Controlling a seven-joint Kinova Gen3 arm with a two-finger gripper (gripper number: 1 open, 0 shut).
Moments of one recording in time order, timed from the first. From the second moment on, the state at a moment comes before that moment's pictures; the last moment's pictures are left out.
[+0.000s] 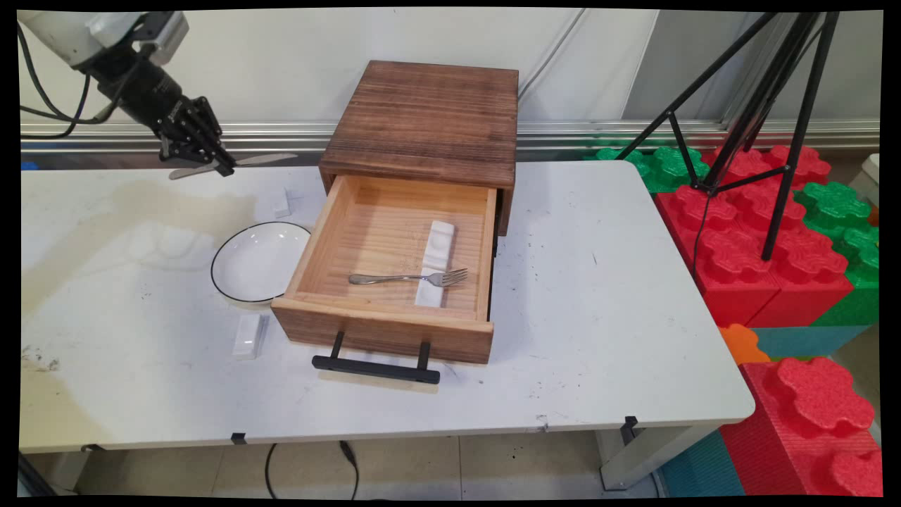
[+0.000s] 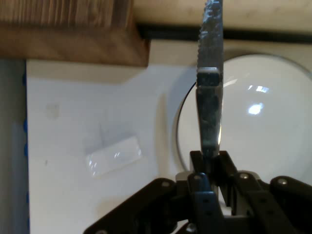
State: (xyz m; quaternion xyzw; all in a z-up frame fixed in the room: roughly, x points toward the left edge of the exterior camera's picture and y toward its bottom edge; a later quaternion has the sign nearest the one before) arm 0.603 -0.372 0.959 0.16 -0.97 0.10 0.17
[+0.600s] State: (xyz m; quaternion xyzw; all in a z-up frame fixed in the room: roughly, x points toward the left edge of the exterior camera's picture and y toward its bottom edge) arm 0.536 -0.358 0.993 0.14 -0.96 0.09 0.24
